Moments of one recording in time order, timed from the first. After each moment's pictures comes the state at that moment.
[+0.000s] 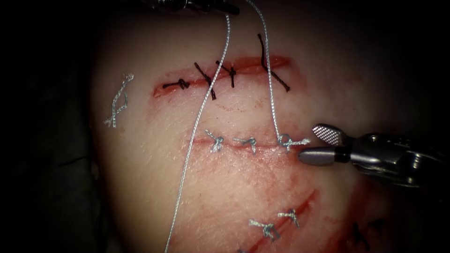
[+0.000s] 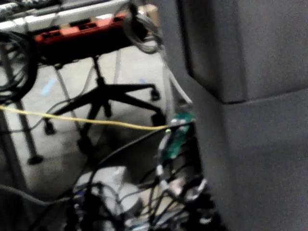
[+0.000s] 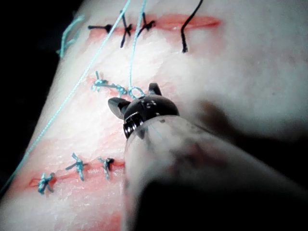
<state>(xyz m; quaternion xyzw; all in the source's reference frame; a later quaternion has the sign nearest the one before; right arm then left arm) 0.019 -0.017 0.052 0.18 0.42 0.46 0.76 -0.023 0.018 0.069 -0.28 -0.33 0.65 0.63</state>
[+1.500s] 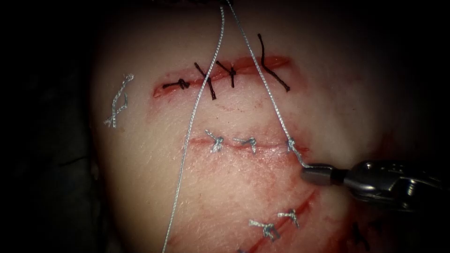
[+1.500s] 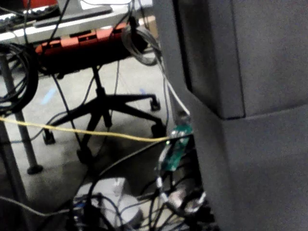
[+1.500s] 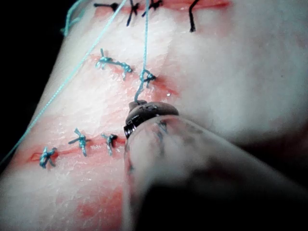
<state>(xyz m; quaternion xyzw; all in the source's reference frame) 0.018 -0.023 0.052 0.27 0.37 0.43 0.78 -0.022 0.021 0.071 -0.26 -0.26 0.66 0.66</state>
